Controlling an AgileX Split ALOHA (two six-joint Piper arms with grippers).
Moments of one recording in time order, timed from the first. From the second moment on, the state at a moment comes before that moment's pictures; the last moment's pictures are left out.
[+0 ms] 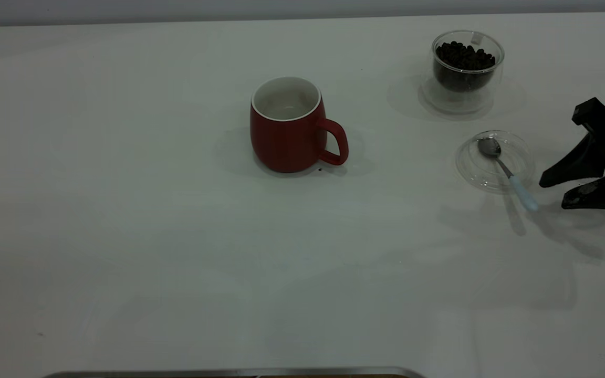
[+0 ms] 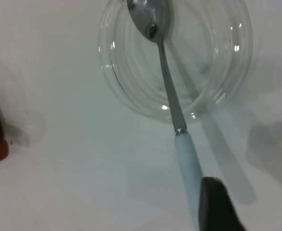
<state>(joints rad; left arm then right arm) 0.00 -0.02 -0.49 0.04 1.14 -0.03 -0.17 2.22 -0.71 1.79 0.52 -1.40</state>
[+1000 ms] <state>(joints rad) 0.00 -0.02 -0.49 0.04 1.14 -0.03 -0.17 1.00 -0.70 0.52 0.73 -0.56</state>
